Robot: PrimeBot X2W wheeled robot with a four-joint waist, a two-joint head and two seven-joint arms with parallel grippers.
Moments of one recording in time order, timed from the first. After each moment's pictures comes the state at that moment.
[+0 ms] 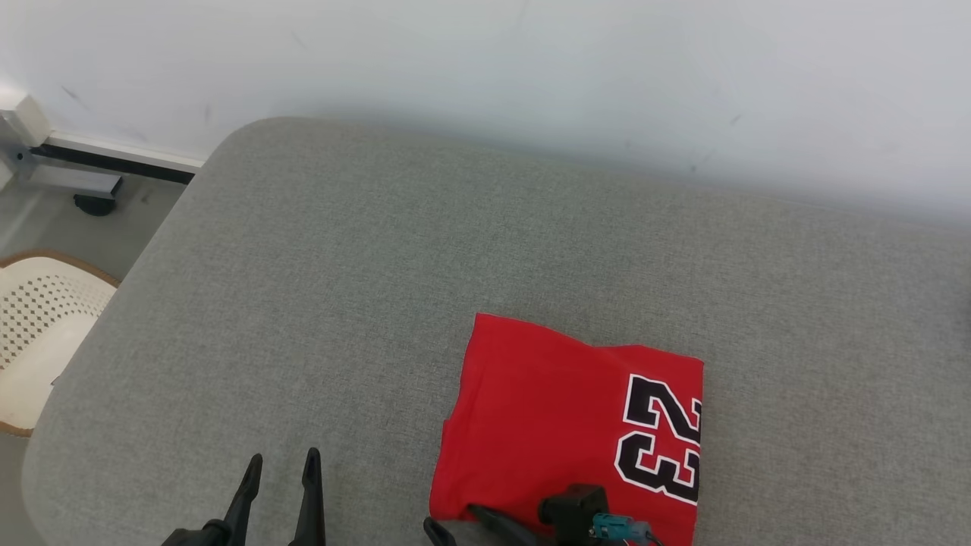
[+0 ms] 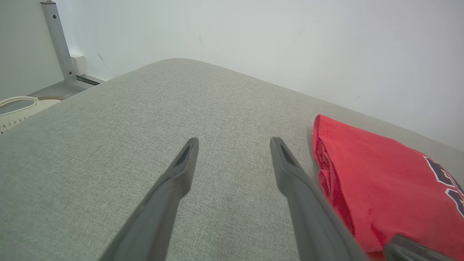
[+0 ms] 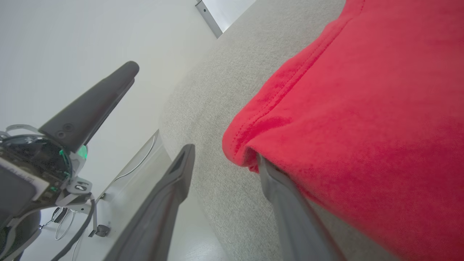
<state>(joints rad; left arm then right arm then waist) 0.00 0.05 -0.06 0.27 -0.31 -0.13 -0.26 -0.37 -0.06 0.97 0.65 0.87 0.13 -0.25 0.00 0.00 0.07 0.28</state>
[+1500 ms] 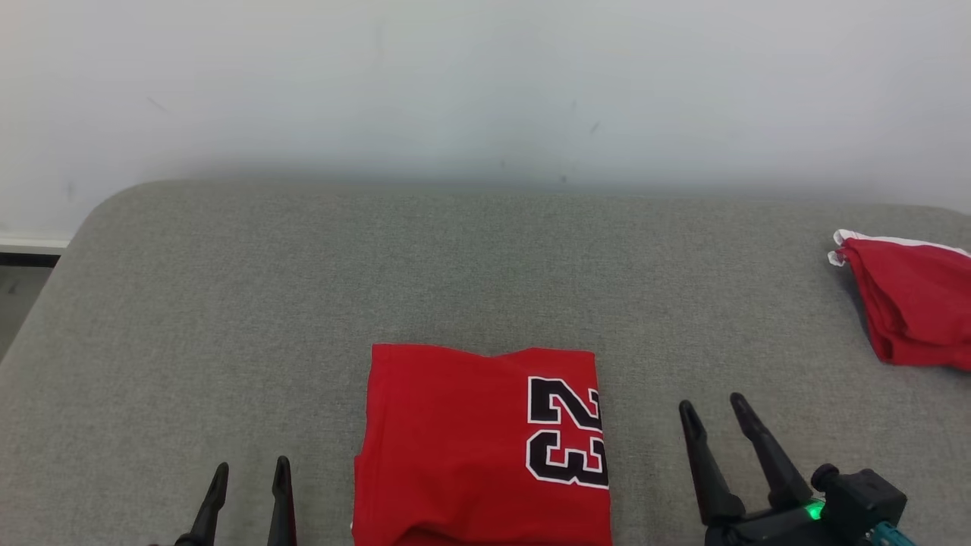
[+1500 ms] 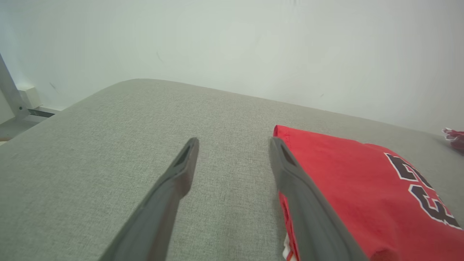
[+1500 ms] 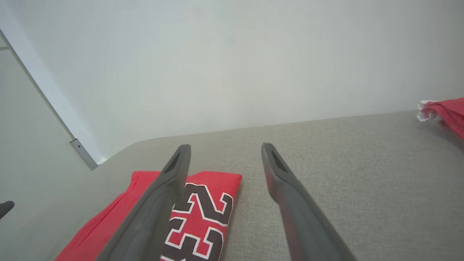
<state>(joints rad) 0.04 0.05 0.01 0.21 -0.23 -0.13 -0.26 0.00 -0.20 0.23 0.12 0.44 0.13 -0.26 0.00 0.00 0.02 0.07</state>
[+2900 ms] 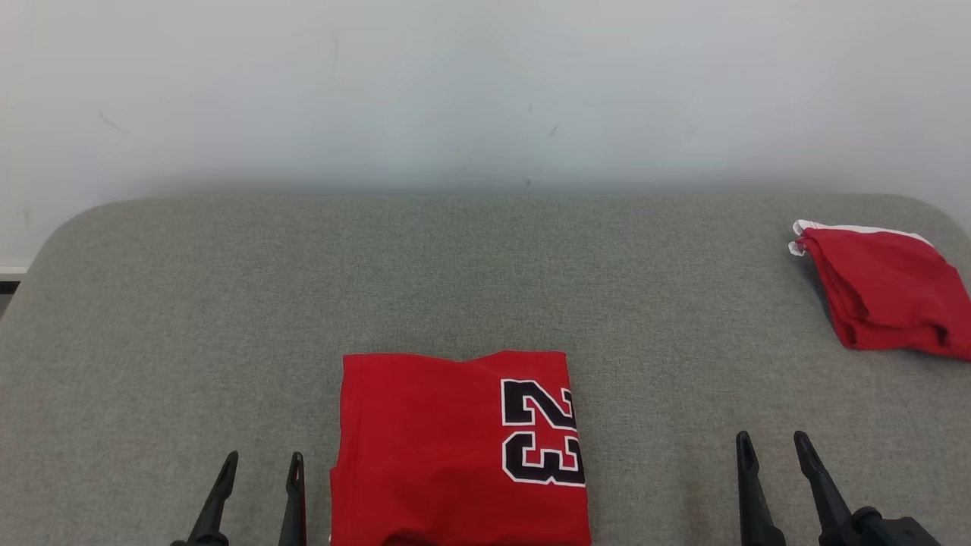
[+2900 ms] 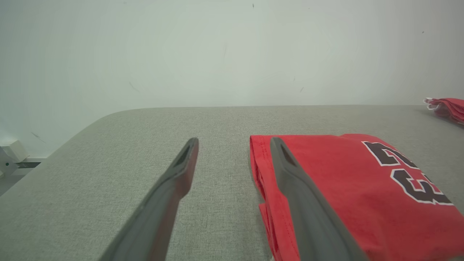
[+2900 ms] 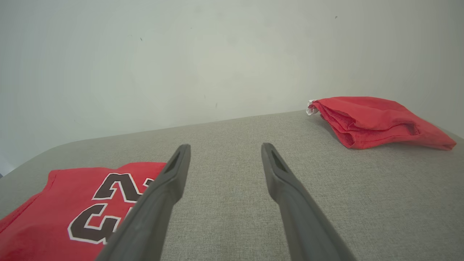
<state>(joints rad) 0.06 0.05 0.01 0.15 -0.06 -0.13 -0.26 0.12 -0.05 -0.02 0.09 0.20 0.13 -0.26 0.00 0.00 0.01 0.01</state>
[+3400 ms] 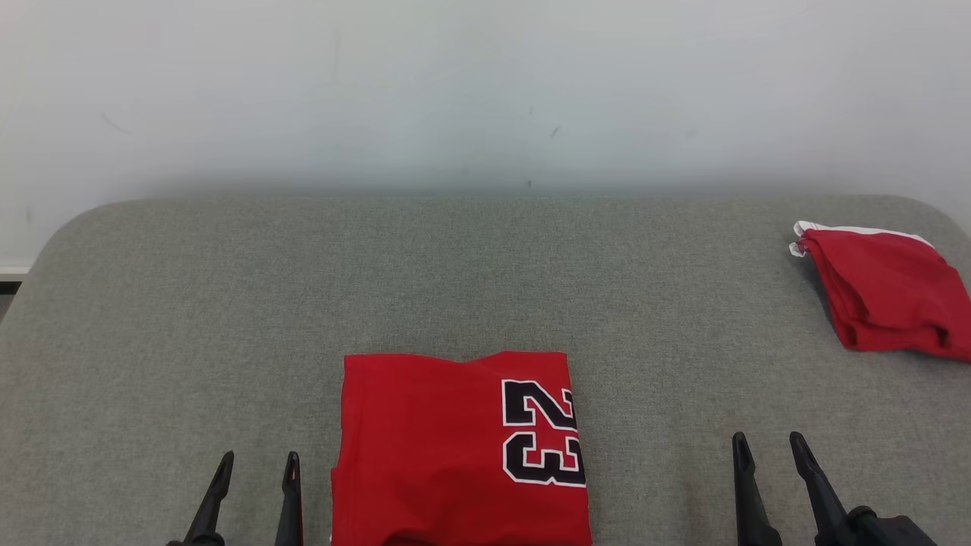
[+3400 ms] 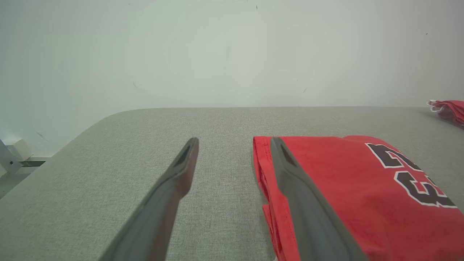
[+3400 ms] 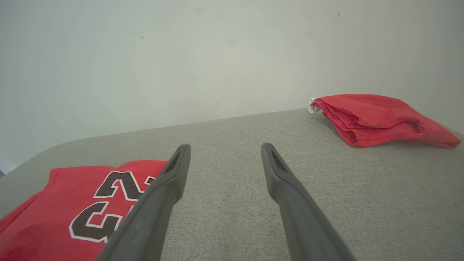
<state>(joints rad) 0.06 0.05 0.01 0.15 -0.07 -0.13 -0.26 0.11 -0.05 -0.02 0.10 0.20 0.13 -0.26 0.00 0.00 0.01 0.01</state>
